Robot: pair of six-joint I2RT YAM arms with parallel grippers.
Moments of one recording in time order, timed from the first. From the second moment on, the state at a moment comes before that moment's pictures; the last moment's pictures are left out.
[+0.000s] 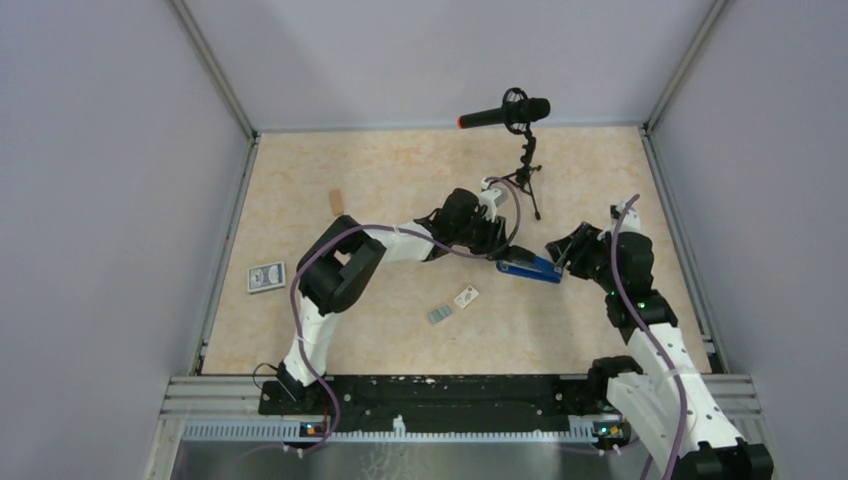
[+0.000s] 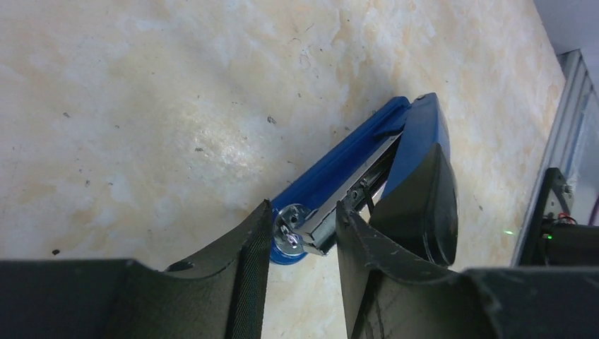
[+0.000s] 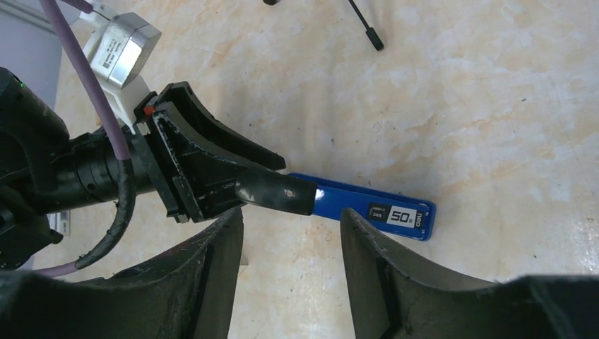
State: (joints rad) left arm -0.77 2.13 1.34 0.25 0.46 -0.41; right arm 0.11 0.69 0.47 -0.20 -0.18 0.54
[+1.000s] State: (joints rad) left arm -0.74 2.05 1.33 0.27 0.62 -0.51; right arm 0.11 0.96 0.38 0.07 -0.26 0.66
